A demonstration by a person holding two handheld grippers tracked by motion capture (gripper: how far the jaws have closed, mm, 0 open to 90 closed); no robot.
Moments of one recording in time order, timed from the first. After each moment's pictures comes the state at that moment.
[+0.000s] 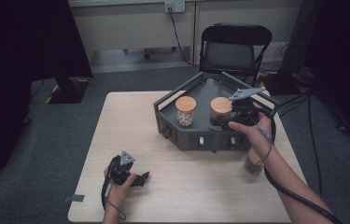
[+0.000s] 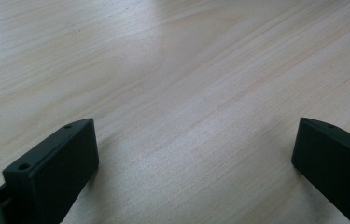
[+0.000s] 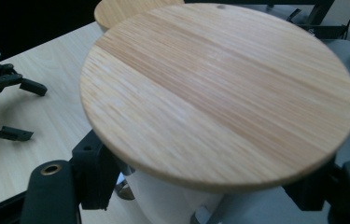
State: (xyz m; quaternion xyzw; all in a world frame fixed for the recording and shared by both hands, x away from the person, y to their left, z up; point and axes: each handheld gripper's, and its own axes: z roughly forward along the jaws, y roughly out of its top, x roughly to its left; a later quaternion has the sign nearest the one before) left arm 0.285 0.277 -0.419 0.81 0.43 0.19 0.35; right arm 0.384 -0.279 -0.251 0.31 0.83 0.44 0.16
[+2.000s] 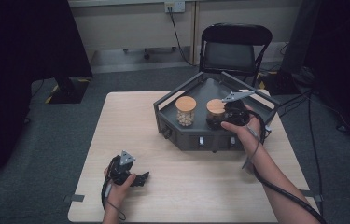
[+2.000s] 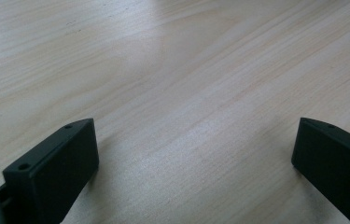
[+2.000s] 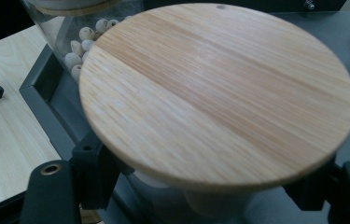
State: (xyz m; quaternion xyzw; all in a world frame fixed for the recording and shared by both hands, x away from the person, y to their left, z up) left arm 0.285 0.277 -0.418 0.81 0.43 0.19 0.35; right arm 0.407 -0.263 -0.288 0.34 0.82 0.42 0.17
